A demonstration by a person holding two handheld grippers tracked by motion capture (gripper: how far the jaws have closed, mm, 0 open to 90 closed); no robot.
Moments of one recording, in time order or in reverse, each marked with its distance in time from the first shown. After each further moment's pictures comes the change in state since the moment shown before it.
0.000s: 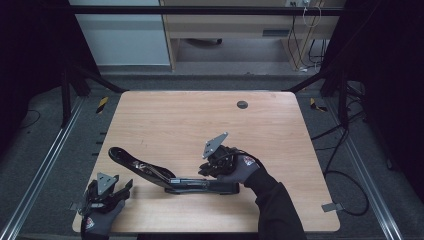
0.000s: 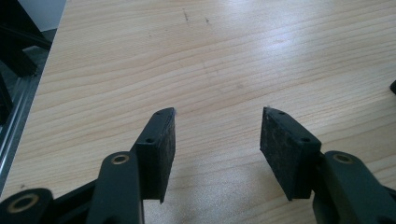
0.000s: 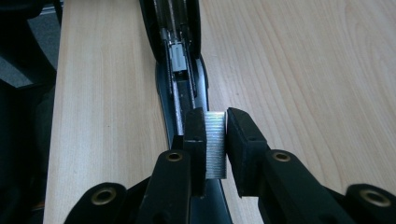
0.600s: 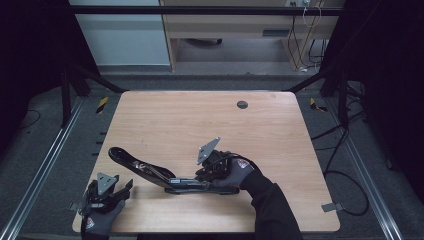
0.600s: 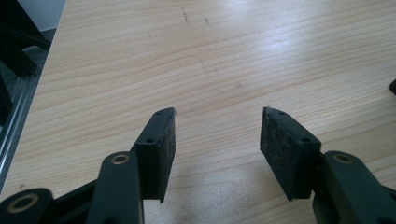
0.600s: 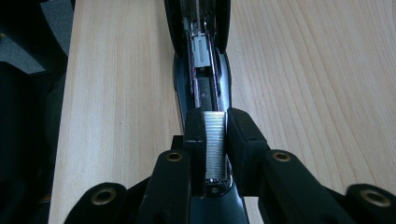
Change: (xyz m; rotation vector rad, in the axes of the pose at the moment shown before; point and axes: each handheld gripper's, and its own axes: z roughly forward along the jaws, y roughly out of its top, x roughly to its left) left arm -0.001 0.000 0.000 -0.001 -0.001 -0.001; right arm 0.006 0.002 0.018 0.037 0.051 -0.041
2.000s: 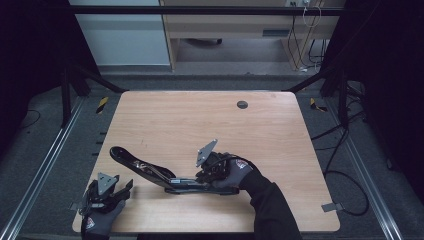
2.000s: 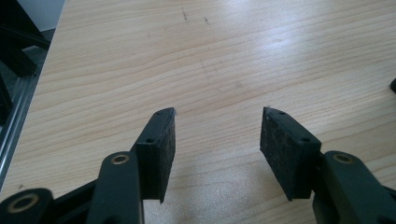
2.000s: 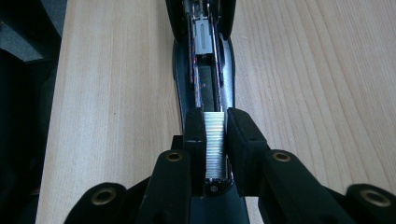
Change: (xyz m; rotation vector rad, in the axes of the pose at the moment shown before) left arm 0.000 0.000 0.000 0.003 0.001 0.001; right arm -0.003 -0.004 0.011 0.034 0.016 -0.015
